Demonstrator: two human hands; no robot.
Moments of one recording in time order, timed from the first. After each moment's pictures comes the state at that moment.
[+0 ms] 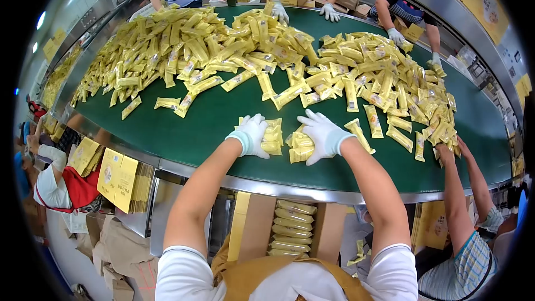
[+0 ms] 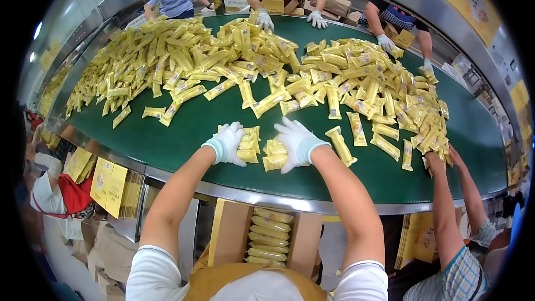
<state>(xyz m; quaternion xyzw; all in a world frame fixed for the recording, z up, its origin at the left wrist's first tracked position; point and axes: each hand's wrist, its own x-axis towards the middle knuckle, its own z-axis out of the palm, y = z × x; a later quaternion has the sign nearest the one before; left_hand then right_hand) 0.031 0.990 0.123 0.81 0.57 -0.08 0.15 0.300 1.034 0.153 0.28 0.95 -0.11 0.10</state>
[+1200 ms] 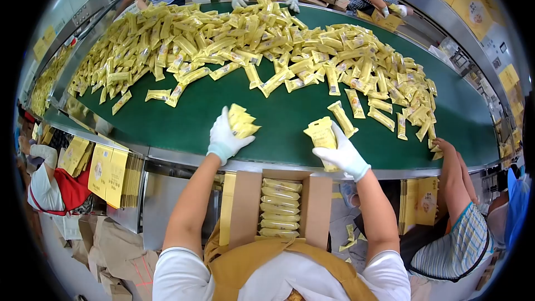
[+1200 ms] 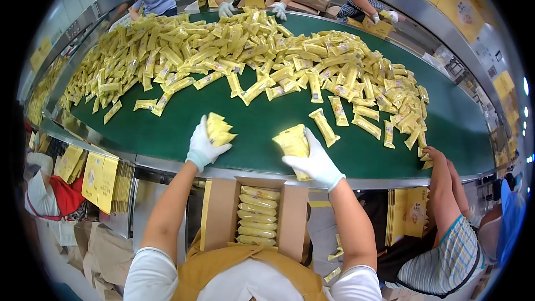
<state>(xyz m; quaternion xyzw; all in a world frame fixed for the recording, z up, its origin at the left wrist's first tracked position) 0.012 0.913 0.077 0.63 0.70 0.29 0.17 0.363 0.897 0.182 0.49 0.62 -0.54 -0.30</state>
